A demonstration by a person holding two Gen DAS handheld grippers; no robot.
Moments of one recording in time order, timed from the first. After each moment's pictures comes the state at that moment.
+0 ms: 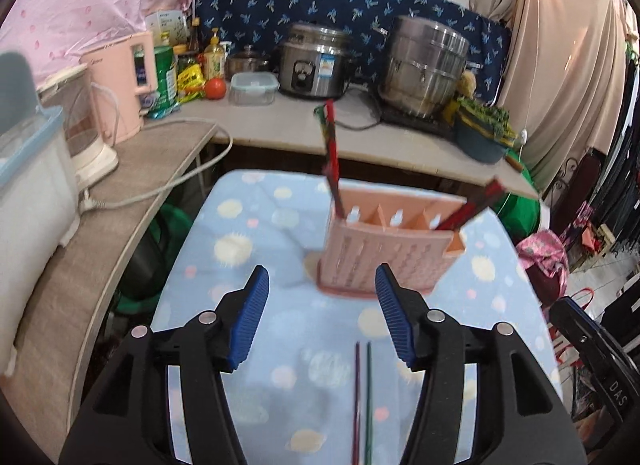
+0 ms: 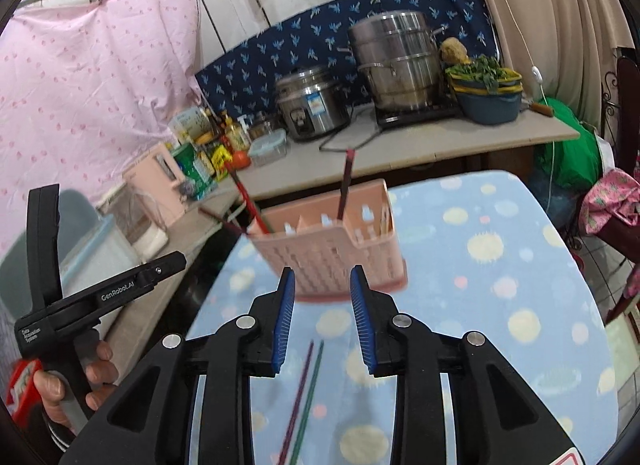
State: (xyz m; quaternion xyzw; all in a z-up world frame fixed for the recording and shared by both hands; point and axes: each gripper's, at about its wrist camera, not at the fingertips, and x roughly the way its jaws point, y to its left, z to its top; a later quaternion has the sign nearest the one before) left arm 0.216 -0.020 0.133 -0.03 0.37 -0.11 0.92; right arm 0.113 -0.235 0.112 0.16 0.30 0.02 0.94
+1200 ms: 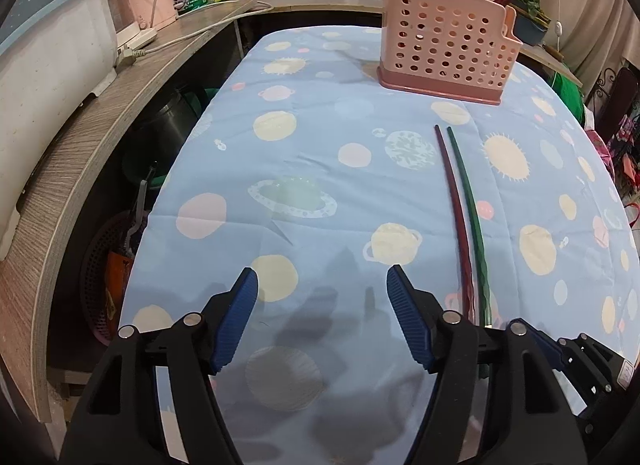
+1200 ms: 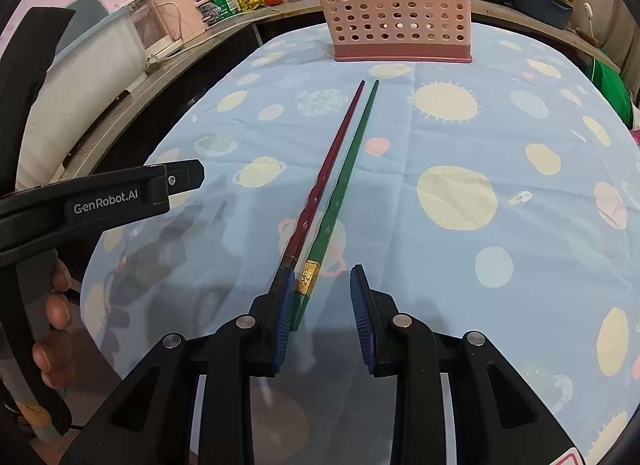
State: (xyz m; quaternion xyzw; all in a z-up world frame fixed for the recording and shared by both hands) left arm 0.113 0.015 -0.011 0.04 0.49 -0.05 0.87; right arm 0.042 -0.125 -0.054 0.07 0.47 0.08 0.88
